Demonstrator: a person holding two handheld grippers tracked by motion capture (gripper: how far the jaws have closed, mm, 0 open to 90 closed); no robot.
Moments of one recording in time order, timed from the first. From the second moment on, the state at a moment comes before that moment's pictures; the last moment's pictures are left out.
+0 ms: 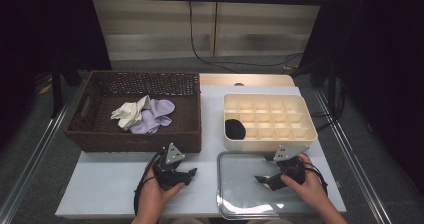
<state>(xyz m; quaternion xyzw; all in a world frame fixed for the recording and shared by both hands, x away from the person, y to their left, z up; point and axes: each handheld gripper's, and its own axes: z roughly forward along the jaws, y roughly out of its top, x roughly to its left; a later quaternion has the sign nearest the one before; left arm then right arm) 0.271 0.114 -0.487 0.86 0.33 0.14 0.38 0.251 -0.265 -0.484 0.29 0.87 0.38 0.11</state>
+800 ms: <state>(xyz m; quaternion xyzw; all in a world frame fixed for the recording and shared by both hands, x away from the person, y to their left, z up) 0.275 0.122 -0.482 0.86 0.35 0.11 0.36 0.249 -0.265 -0.485 0.29 0.87 0.38 0.11</state>
